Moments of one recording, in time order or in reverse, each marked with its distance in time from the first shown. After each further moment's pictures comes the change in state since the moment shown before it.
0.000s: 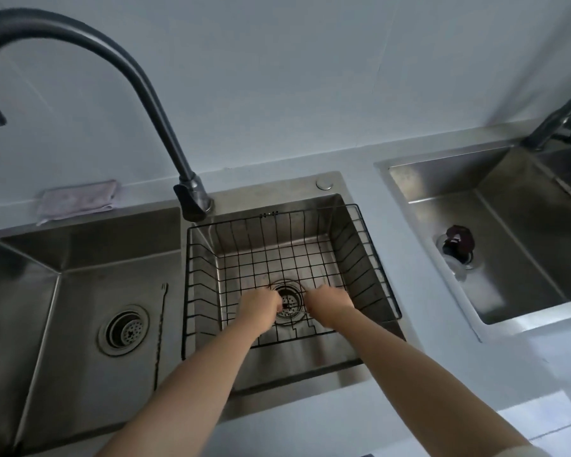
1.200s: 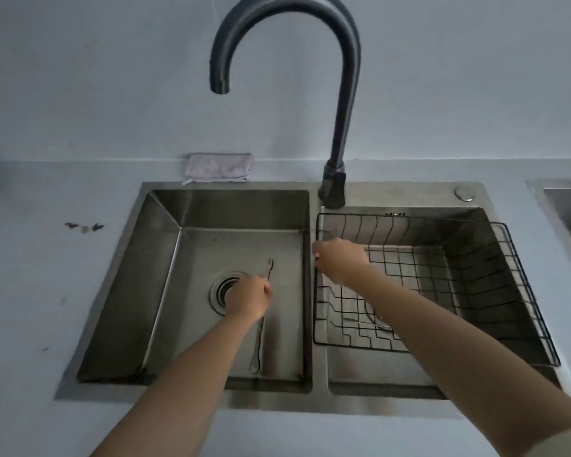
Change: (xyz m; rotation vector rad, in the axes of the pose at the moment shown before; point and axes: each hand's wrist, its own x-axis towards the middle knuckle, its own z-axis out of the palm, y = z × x) left_hand -0.088 -0.204 -0.018 -0.376 0.175 -0.439; right_hand 0.046 -0.186 -0.103 0.034 0.191 -0.252
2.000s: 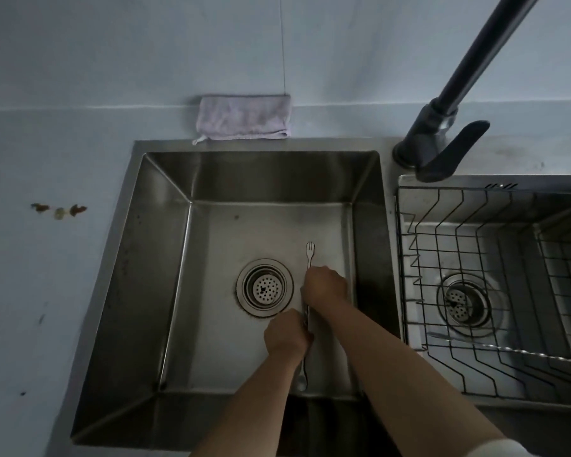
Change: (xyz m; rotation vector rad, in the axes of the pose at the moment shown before) left_hand 0.048 -0.068 0.097 -0.050 -0.335 -0.268; right_hand 0.116 -0.099 0.150 0.217 -0.283 0.279
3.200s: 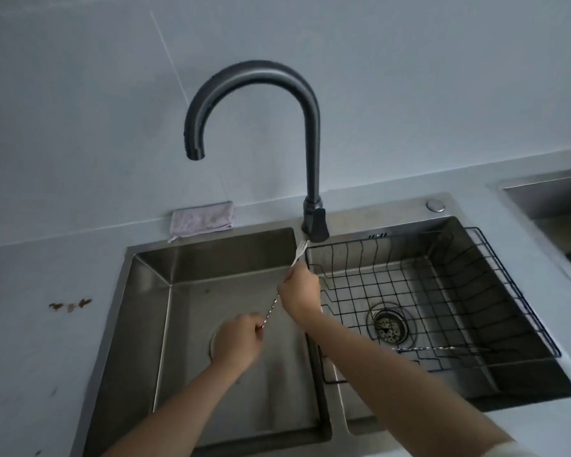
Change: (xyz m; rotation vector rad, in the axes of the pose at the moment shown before) left_hand -0.105 0.048 -0.099 0.192 0.420 0.367; right_hand -0.121 0.036 -0.122 0.840 0.458 0.060
